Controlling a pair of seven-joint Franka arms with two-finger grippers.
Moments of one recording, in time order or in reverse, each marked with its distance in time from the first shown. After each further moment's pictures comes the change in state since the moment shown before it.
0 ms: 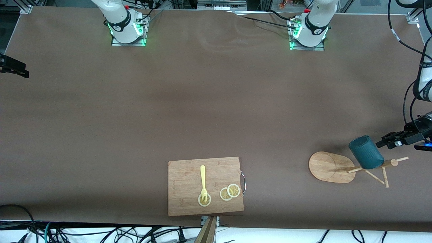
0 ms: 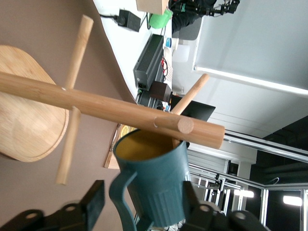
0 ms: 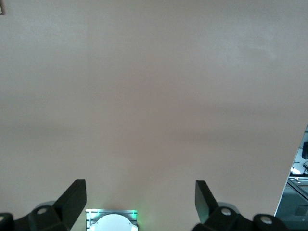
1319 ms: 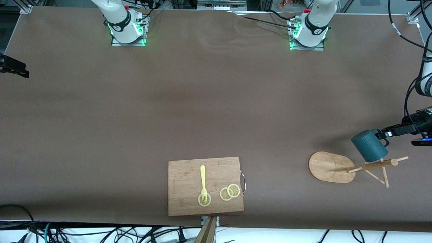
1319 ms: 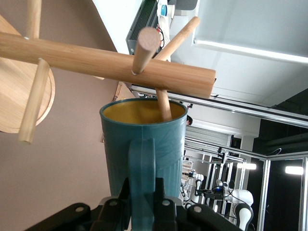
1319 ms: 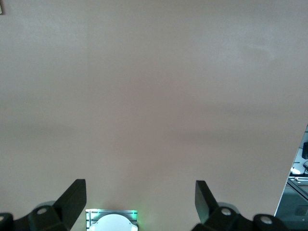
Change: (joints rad) left arm -0.001 -0.065 -0.015 -0.072 0.041 -0.086 0.040; right arm 0.000 0.000 0.000 0.000 0.000 0.000 0.000
